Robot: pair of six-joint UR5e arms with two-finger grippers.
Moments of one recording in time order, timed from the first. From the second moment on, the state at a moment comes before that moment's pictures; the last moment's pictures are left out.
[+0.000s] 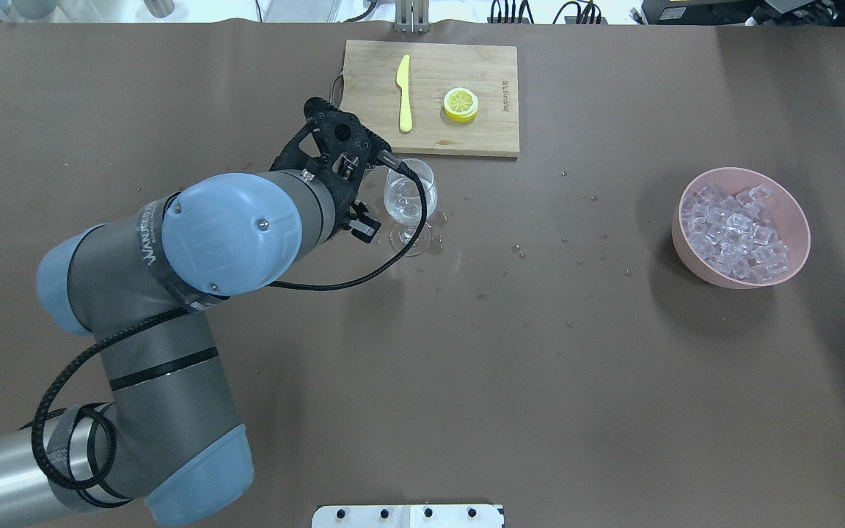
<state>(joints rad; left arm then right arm) -0.48 -2.30 -1.93 -1.44 -1.37 -0.59 1.51 -1.55 1.68 -1.66 2.45 0.11</state>
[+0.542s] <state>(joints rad) -0.50 -2.40 -1.86 -1.28 -1.39 -0.49 1.51 -1.55 1.68 -1.66 2.45 0.11</state>
